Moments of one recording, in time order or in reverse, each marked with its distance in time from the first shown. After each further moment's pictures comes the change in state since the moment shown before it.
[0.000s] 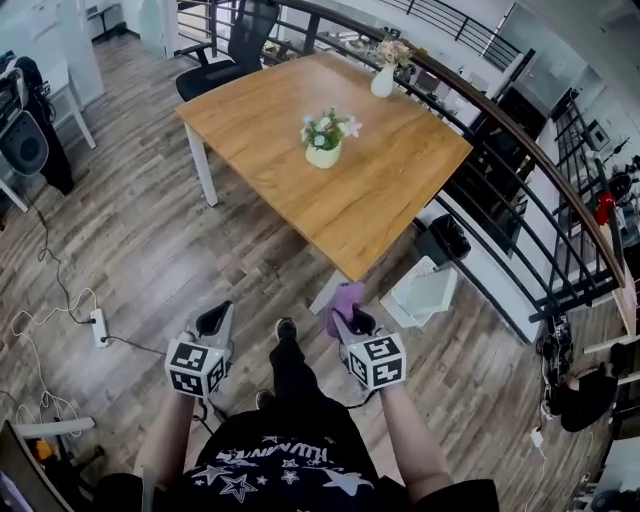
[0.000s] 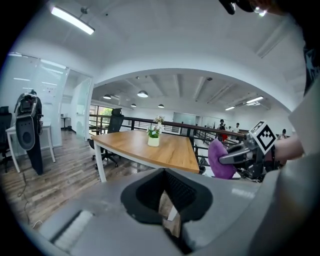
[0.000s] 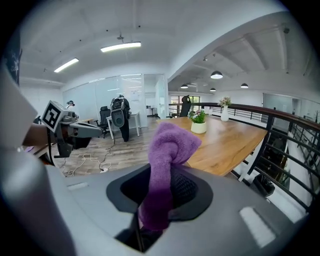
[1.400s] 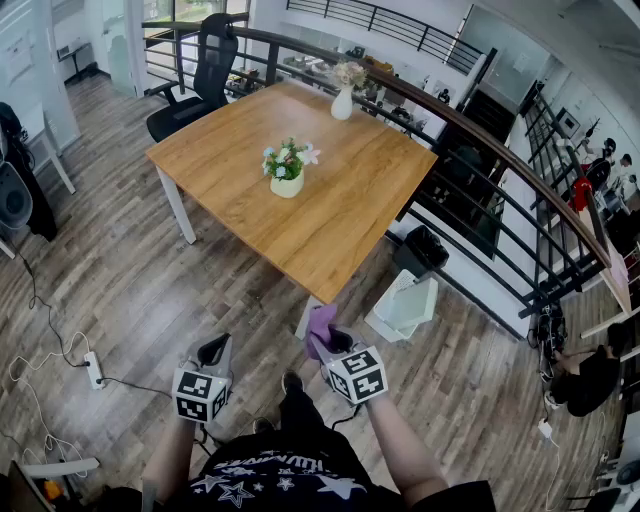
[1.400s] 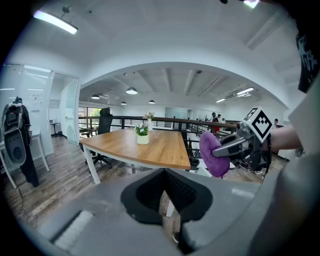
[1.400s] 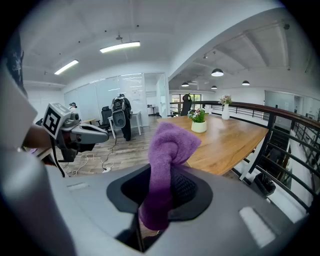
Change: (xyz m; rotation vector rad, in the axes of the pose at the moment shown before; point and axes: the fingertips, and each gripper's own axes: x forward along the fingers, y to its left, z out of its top) left arm 0.027 -0.046 0.000 0.094 0.060 -0.059; right arm -0.010 -0.011 -0.001 0.012 0.024 0.034
